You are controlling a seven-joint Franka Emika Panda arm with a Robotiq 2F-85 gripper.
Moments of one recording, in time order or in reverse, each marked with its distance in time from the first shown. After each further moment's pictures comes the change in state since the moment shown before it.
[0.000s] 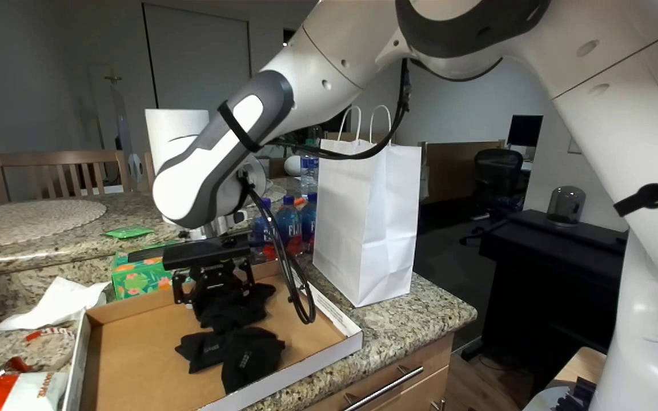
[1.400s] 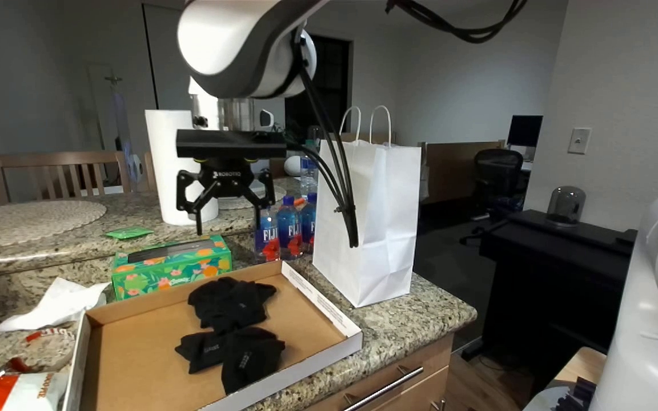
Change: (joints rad) arm -0.140 -0.561 0.173 -0.337 0.024 -0.038 -0.008
